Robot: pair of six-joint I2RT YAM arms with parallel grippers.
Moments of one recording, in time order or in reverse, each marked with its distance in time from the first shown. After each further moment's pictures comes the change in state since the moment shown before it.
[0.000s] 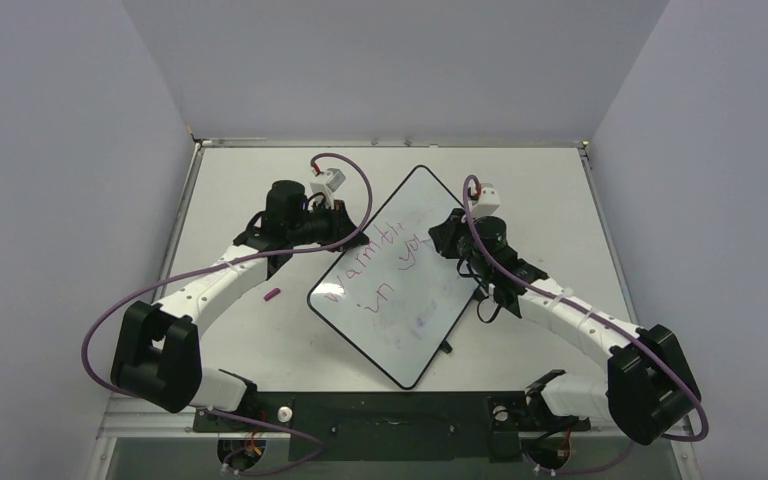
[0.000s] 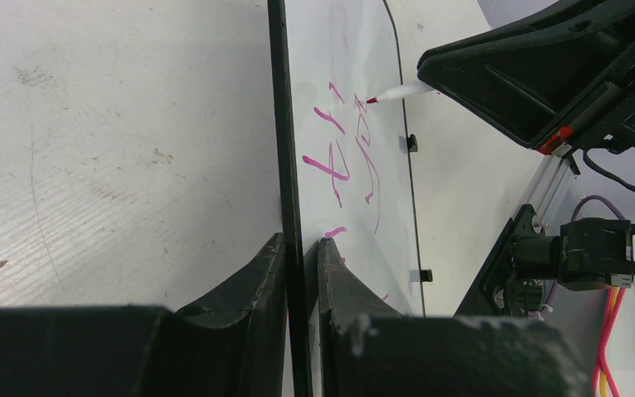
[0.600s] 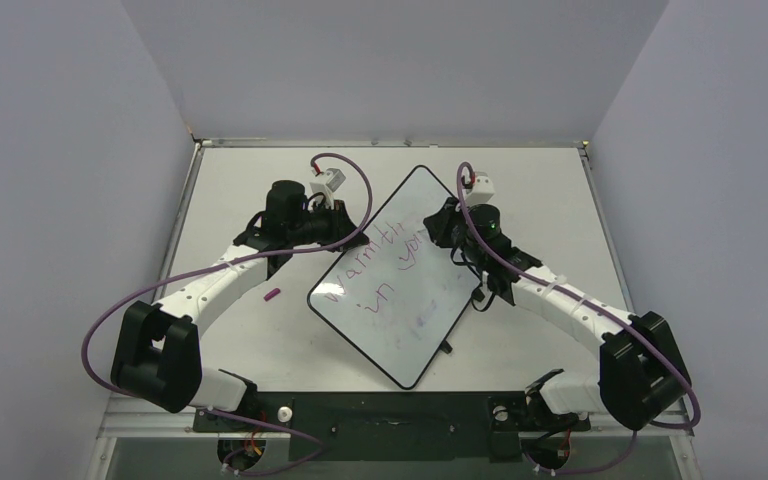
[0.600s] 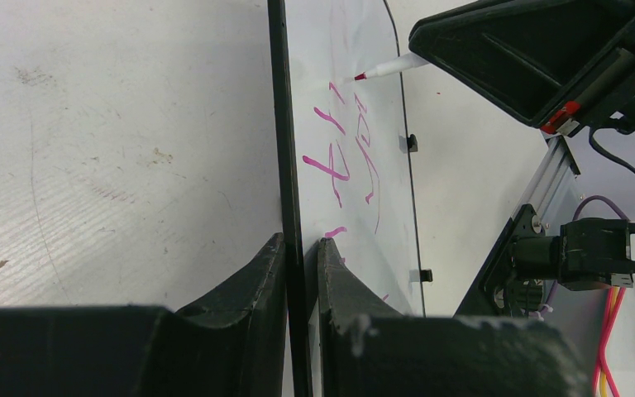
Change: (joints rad) left arm 0.000 0.000 0.000 0.000 0.000 0.000; right arm -0.002 0.071 0.097 -0.022 0.001 -0.002
